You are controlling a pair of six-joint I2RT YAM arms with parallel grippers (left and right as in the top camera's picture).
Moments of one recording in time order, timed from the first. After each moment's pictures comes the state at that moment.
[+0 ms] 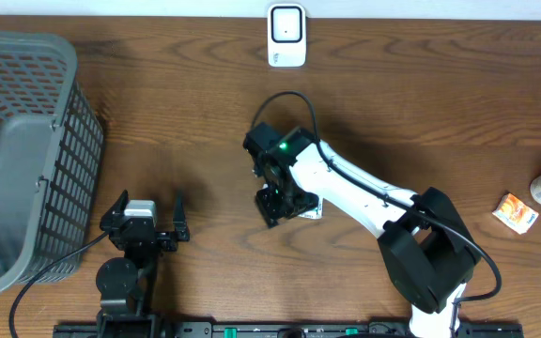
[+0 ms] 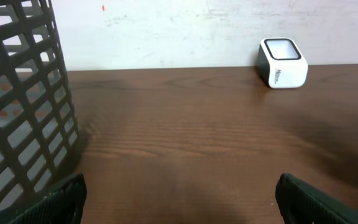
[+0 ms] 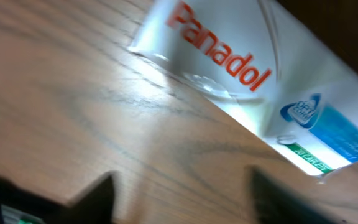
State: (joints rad) left arm 0.00 0.07 0.01 -0.10 0.04 0.01; right arm 0.76 1.98 1.49 -1.14 -0.20 0.27
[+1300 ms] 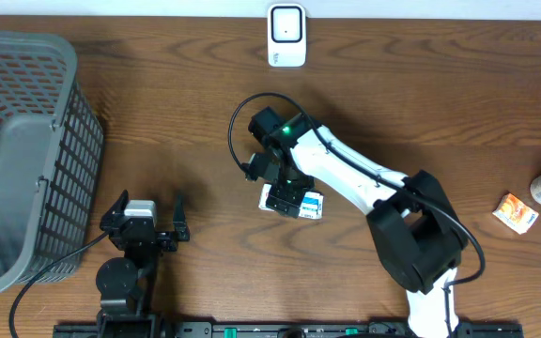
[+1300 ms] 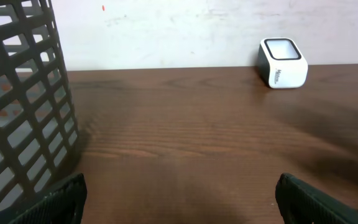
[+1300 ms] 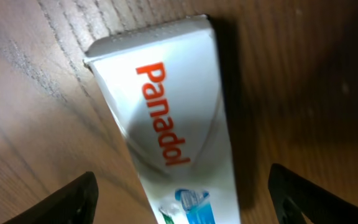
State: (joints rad) left arm 0.00 0.07 0.01 -0.10 0.04 0.01; right arm 0.70 2.08 1.55 -1.09 -0.07 -0.48
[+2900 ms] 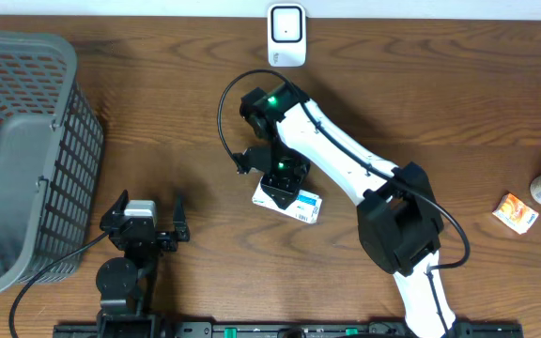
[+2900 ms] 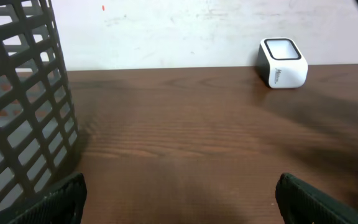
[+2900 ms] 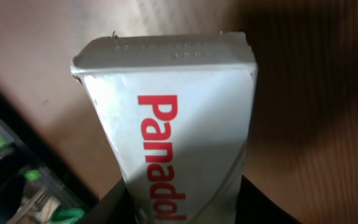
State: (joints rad) left arm 0.00 0.07 0.01 -0.10 0.04 0.01; right arm 0.69 2.22 1.93 -1.54 -0.19 -0.48
